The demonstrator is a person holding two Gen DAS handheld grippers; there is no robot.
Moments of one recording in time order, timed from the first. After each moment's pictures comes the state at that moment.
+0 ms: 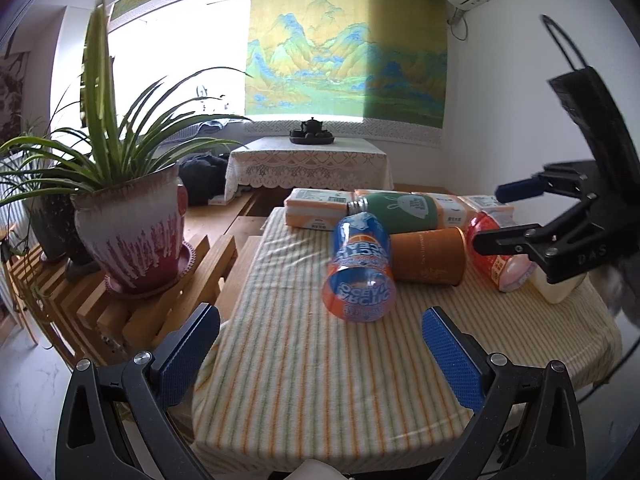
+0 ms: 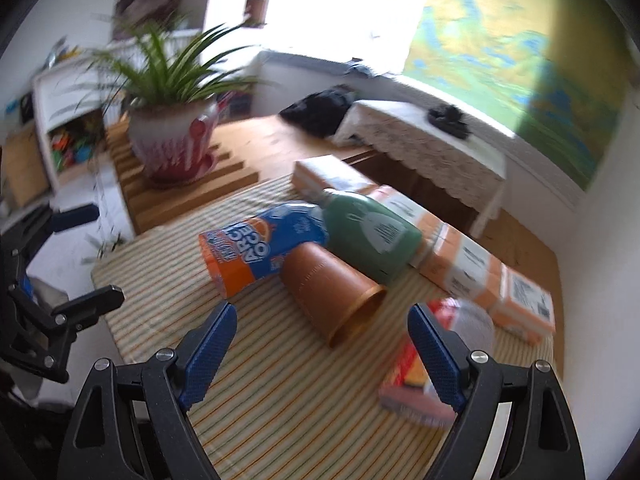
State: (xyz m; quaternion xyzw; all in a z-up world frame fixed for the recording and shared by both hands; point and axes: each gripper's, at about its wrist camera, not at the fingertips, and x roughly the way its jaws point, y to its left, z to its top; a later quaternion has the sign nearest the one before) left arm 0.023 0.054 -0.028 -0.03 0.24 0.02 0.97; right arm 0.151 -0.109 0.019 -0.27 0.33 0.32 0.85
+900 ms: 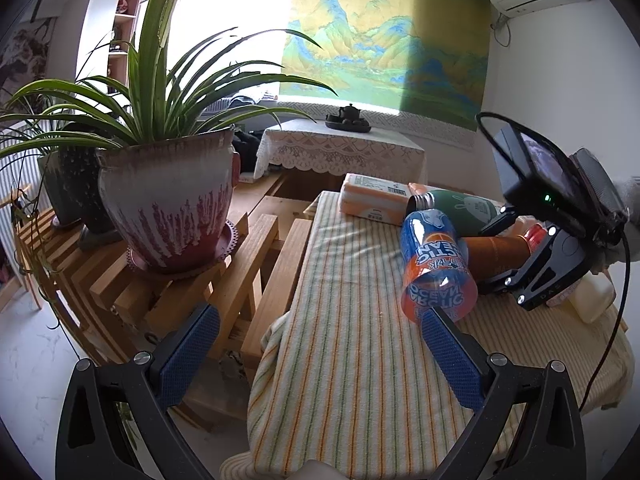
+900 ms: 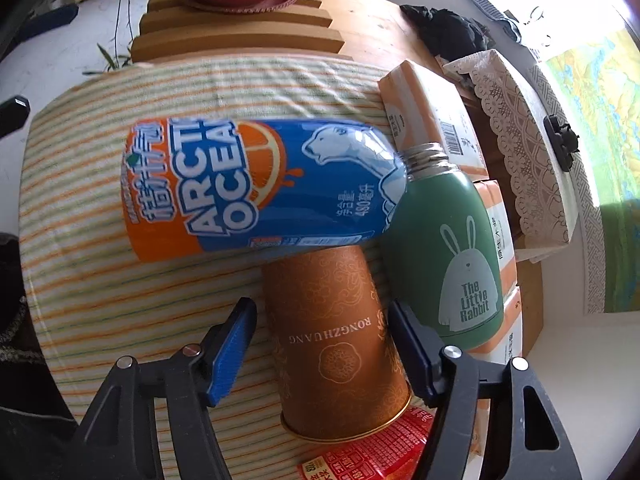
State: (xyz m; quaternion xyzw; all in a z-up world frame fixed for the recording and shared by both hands) left arm 0.045 0.111 -0.045 -0.07 0.26 0.06 0.96; right arm 0.223 -0.029 -0.062 -0.53 0.41 0.33 0.66
